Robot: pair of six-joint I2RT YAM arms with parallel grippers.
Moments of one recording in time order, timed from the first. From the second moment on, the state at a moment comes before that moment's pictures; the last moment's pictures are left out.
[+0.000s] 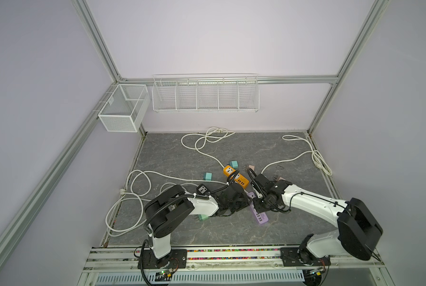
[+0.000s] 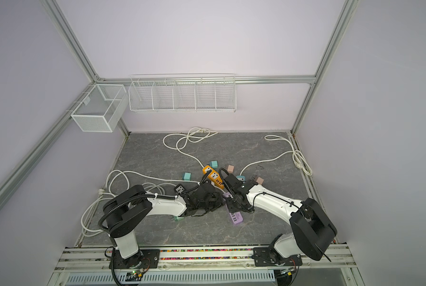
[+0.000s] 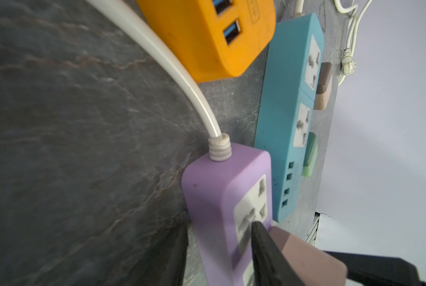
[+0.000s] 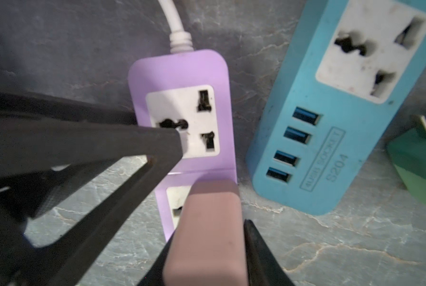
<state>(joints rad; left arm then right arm) -1.05 1.83 0.84 0.28 0.12 -1.25 0.74 1.44 0.85 -0.79 0.02 0.47</state>
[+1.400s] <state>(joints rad) -1.05 1.82 0.87 0.19 0.14 -1.26 0.75 1.44 0.85 -0.79 0.03 0.40</state>
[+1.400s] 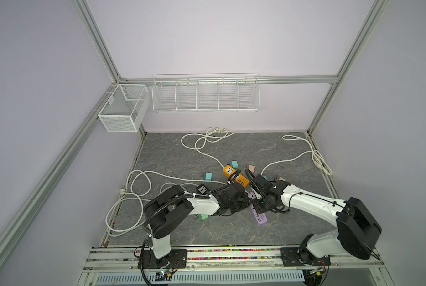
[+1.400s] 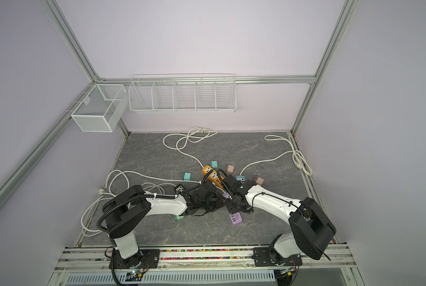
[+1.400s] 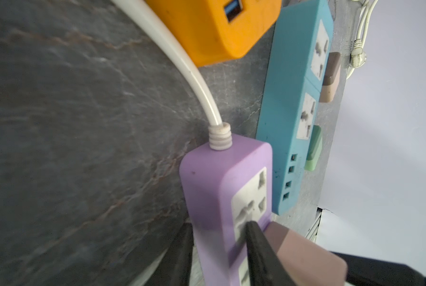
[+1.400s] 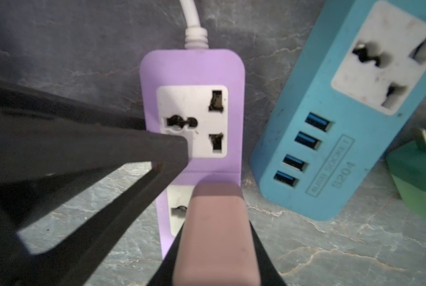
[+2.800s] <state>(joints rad) -1.05 1.84 0.91 0.17 0.24 -1.25 0.73 1.41 0.83 -0.80 0.02 0.36</state>
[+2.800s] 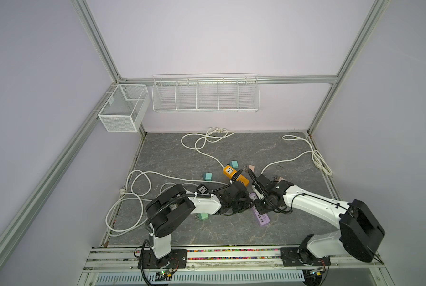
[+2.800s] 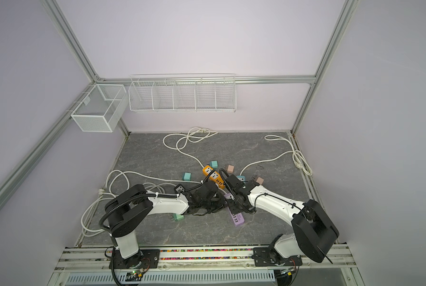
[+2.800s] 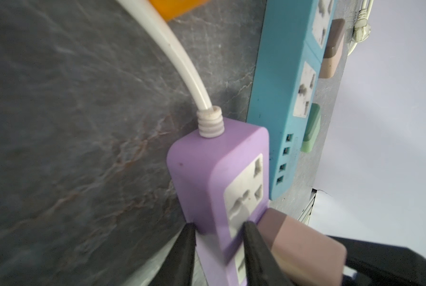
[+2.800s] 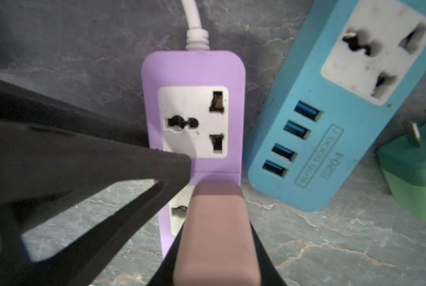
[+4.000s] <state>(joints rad) -1.06 1.84 0.90 0.15 0.29 -1.20 0.76 1.35 0.77 -0.75 0.04 0.38</state>
